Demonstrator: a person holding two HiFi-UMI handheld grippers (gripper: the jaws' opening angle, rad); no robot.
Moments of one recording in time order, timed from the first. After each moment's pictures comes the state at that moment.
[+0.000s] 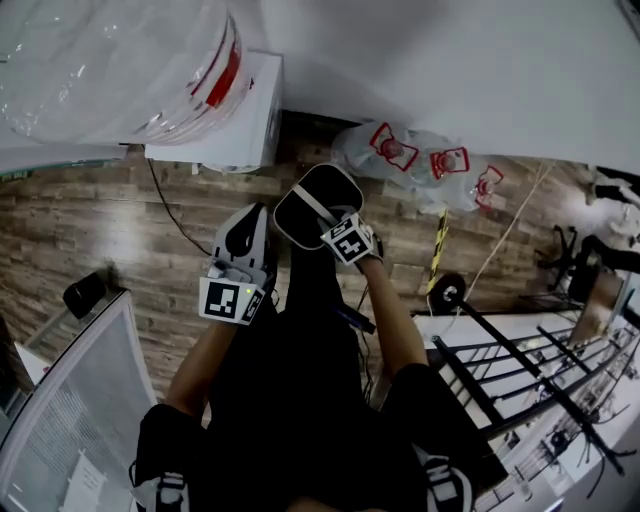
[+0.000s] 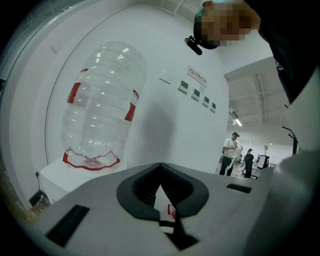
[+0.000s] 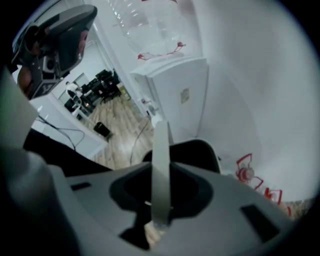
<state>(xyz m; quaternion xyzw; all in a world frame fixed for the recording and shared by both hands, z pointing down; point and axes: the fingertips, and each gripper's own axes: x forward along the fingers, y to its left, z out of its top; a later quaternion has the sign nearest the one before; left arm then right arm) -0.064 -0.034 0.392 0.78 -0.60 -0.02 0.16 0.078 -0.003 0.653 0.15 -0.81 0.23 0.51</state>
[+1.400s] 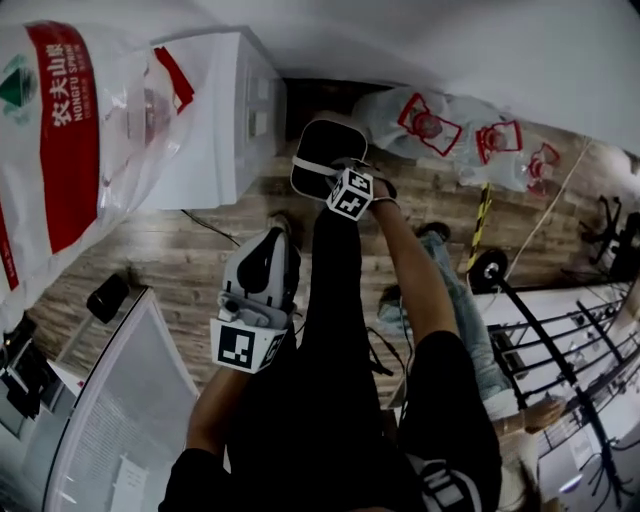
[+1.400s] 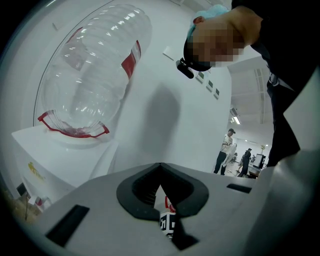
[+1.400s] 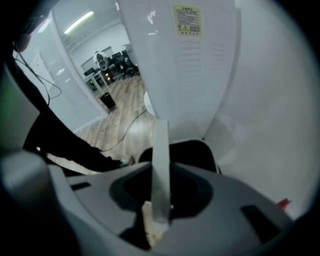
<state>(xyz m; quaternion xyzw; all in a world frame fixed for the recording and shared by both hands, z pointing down) -0.025 -0.096 0.493 0.79 -0.58 0.00 0.21 0.054 -0.092 0.889 0.02 -0.82 0.11 0.55</state>
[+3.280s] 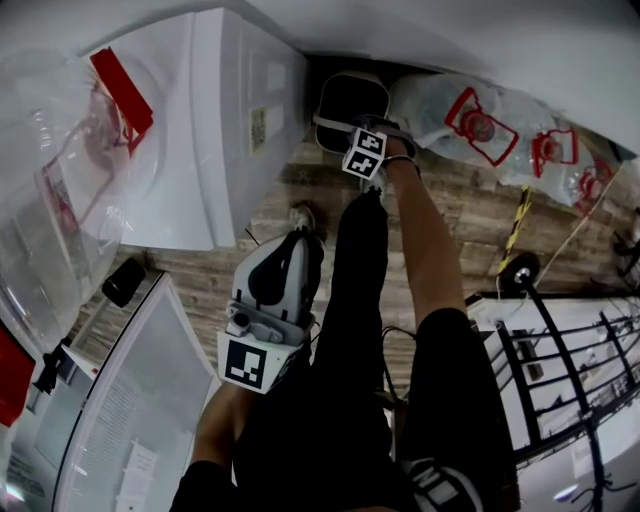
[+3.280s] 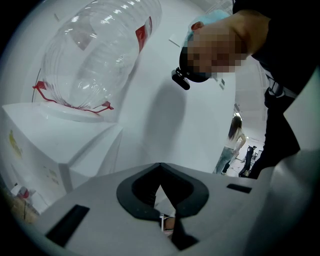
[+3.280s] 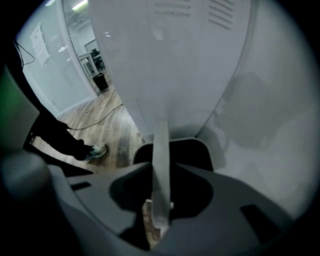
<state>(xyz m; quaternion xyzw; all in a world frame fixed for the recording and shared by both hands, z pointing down) -0.025 -0.130 0.564 0.78 -0.58 0.02 0.23 0.021 -0.170 1.040 0.01 -0.81 0.02 0.58</state>
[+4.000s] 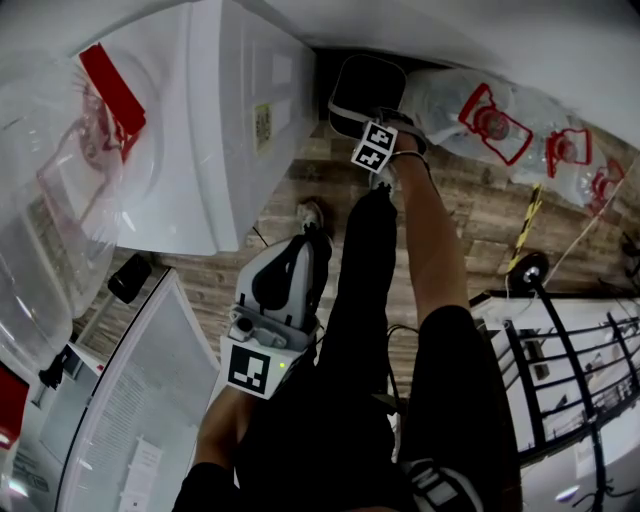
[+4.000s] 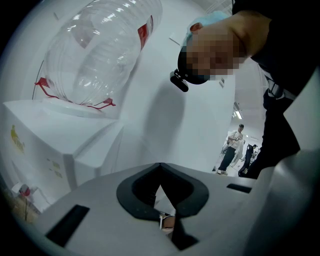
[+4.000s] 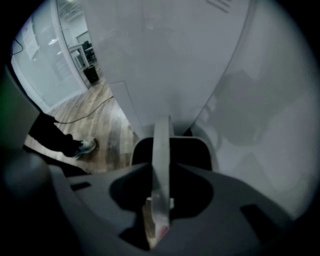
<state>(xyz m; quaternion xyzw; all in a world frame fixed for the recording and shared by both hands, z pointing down) -0.029 -0.124 0.573 0.78 -0.58 0.03 0.23 0.035 -0.183 1.072 0.05 -0.79 0.00 0.61</state>
